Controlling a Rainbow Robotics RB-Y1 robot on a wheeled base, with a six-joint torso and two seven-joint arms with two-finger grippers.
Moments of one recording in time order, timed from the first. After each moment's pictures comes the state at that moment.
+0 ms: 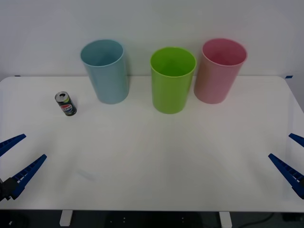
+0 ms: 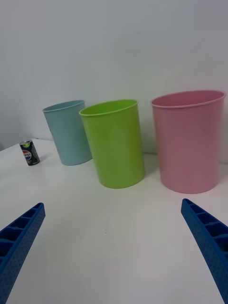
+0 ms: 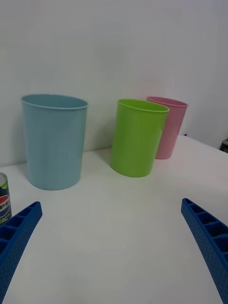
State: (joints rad) right arm 0.35 -0.40 -0.52 -1.66 0.96 -1.22 0.00; left arm 0.35 0.40 0.52 -1.66 -0.96 -1.22 0.00
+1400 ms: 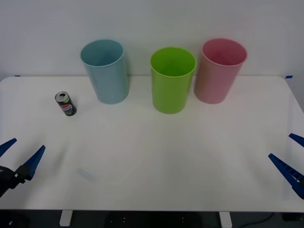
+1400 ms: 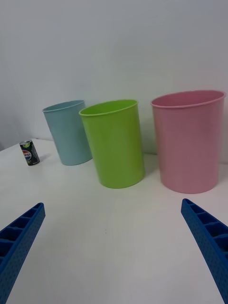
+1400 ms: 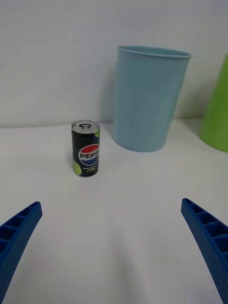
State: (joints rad) right arm 0.35 -0.40 -0.52 -1.66 0.96 -1.22 0.00; left arm 0.34 0.39 0.41 -1.59 -1.03 -0.77 -0.07
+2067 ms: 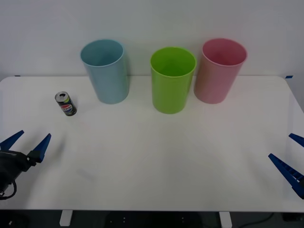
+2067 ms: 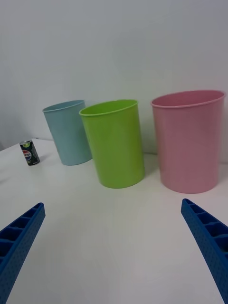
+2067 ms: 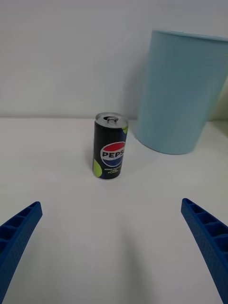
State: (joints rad) right arm 0.35 -0.40 -0.52 -1.66 0.96 -1.22 0.00; left arm 0.13 0.38 0.38 -1.36 -1.05 -0.70 -0.11
